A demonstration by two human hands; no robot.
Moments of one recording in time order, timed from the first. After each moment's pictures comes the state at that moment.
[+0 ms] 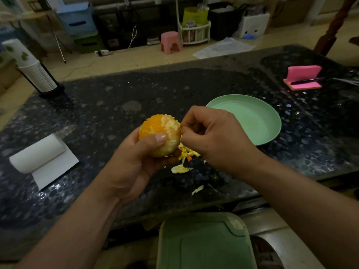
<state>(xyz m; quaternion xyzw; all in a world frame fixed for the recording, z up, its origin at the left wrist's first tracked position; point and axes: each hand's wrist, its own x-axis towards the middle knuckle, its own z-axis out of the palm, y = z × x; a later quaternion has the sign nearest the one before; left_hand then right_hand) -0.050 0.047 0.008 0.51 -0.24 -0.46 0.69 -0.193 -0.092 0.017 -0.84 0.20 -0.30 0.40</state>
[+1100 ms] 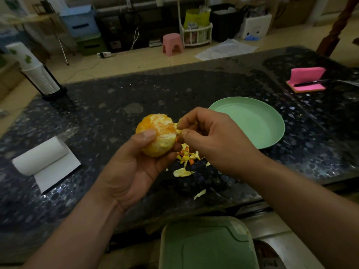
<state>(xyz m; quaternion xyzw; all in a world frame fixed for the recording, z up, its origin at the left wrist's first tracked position) -0.043 0.049 0.008 0.41 -0.18 -0.53 0.72 -0.190 -0.097 0.015 -0.80 0.19 -0.26 0.51</state>
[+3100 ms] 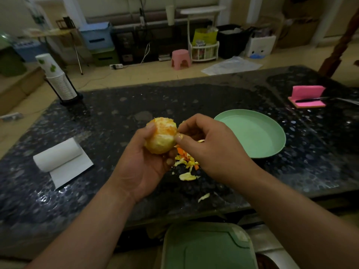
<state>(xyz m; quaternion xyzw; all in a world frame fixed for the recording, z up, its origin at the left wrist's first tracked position) -0.042 0.049 0.010 0.42 -0.19 -0.50 0.74 -0.179 -0.069 0.027 -0.81 0.22 -0.30 0.45</state>
